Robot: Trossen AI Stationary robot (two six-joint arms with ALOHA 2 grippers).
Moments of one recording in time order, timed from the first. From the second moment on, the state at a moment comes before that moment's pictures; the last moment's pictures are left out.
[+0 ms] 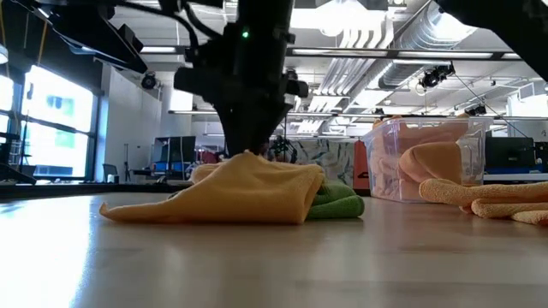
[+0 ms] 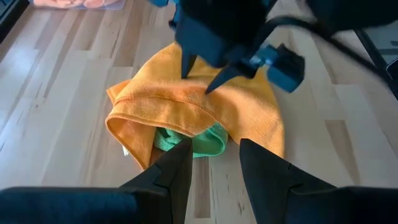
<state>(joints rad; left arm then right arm) -0.24 0.82 0.65 -0.50 -0.19 -0.13 0.21 2.48 2.32 -1.30 0.41 0.69</state>
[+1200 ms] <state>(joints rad) -0.24 0.82 0.65 -0.49 -0.21 -0.10 0.25 1.85 2.33 -1.39 1.10 0.62</state>
